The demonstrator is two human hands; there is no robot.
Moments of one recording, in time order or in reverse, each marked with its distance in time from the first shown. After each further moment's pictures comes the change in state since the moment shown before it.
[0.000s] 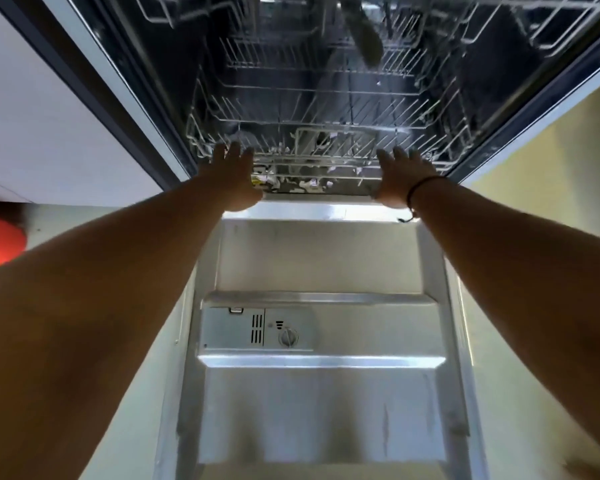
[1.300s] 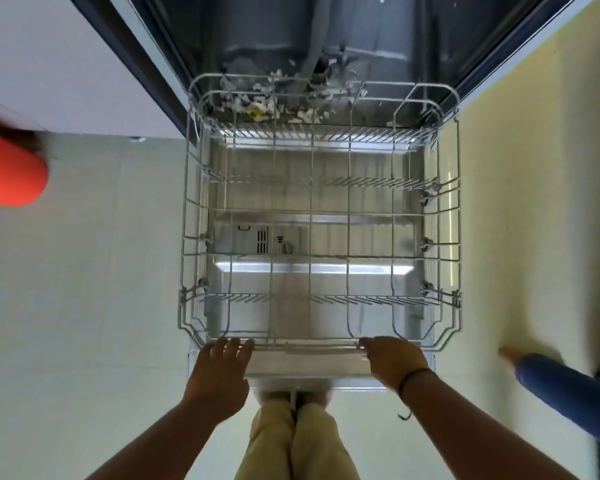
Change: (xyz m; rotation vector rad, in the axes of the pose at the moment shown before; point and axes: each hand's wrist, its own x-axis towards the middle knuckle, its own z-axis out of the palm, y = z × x) left_hand -0.399 0.033 0.146 0.042 -0.434 0.150; right_hand -0.367 -0.005 0.143 0.017 -0.616 -0.174
